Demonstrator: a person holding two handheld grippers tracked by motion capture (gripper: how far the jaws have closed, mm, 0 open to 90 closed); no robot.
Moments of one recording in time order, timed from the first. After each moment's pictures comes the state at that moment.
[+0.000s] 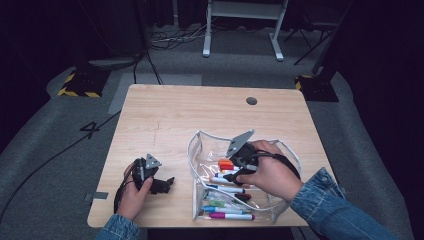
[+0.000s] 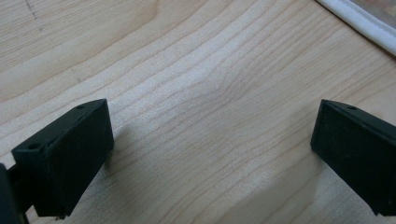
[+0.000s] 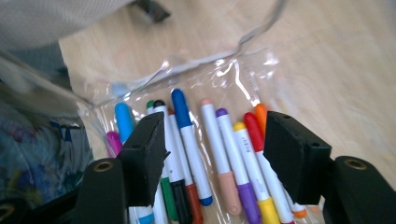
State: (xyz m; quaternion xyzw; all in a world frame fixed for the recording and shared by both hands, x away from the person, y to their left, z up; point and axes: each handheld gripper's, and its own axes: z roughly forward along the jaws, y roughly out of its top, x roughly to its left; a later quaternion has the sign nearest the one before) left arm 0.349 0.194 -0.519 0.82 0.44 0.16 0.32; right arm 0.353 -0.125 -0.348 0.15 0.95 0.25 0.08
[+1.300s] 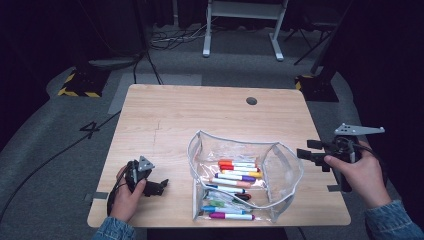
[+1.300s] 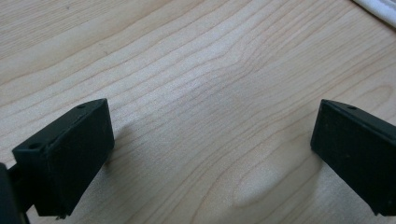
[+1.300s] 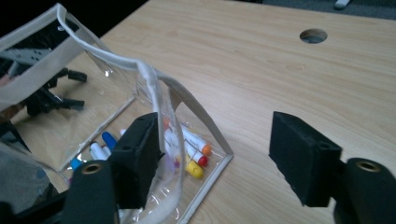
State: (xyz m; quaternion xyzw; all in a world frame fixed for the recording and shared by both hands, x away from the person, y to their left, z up) left arm 0.340 0.212 -0.518 0.82 0.44 0.16 0.32; right arm 0.356 -0.346 -0.336 0.41 0.78 0.45 0.10
